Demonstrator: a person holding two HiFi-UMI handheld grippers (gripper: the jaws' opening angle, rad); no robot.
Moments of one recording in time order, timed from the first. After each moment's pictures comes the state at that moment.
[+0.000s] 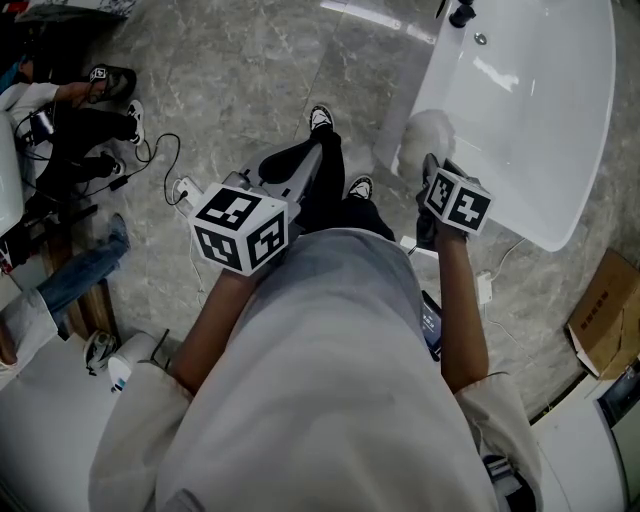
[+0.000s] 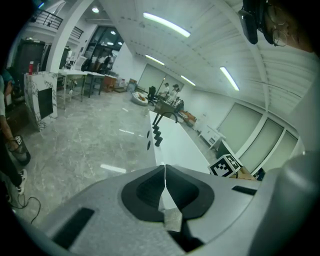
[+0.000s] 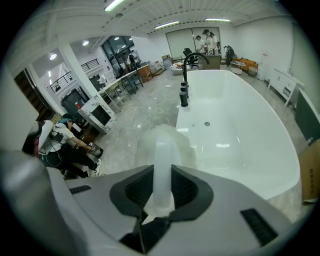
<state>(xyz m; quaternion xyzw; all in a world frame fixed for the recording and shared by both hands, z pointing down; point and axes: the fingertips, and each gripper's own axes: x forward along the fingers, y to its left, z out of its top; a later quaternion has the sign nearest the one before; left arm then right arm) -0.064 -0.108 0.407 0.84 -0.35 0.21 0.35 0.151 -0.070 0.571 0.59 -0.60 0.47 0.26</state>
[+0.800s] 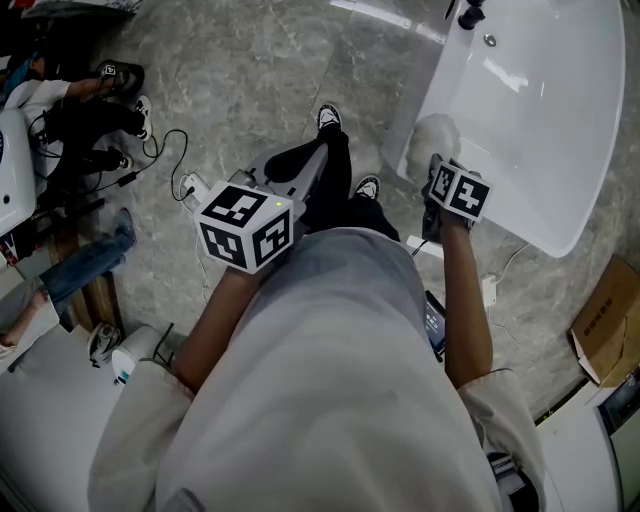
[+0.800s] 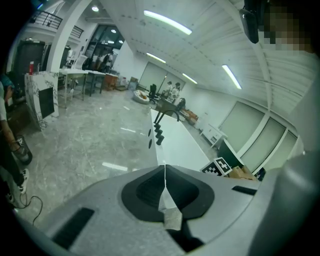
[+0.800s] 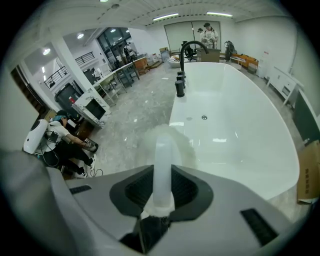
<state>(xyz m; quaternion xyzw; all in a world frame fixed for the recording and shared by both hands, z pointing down) -0.061 -0.112 0.407 0.84 -0.36 0.22 0.35 0.164 -0.072 0.609 0.58 -0.58 0.49 0.29</state>
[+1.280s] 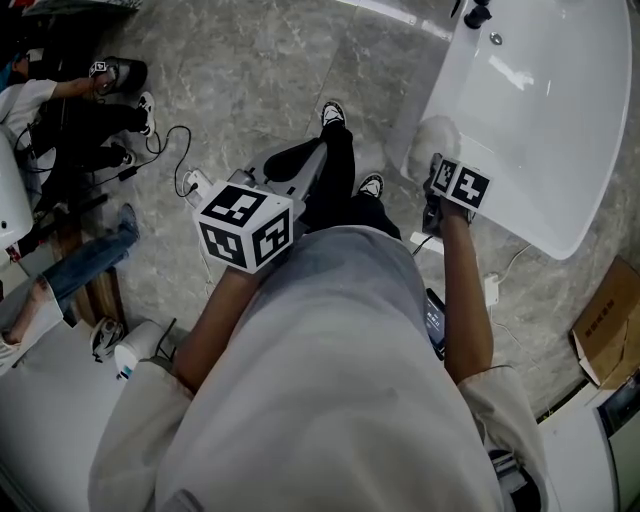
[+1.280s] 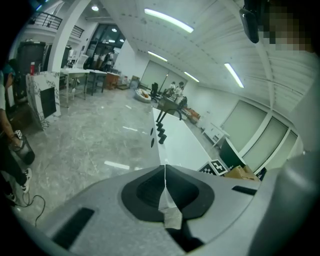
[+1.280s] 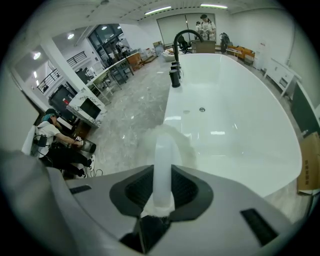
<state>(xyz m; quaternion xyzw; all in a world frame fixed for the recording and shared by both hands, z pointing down) -0.064 -0.121 0.418 0.83 -0.36 0.24 0.36 0.167 -0.074 0.646 0.58 -0.55 0.52 0.29</state>
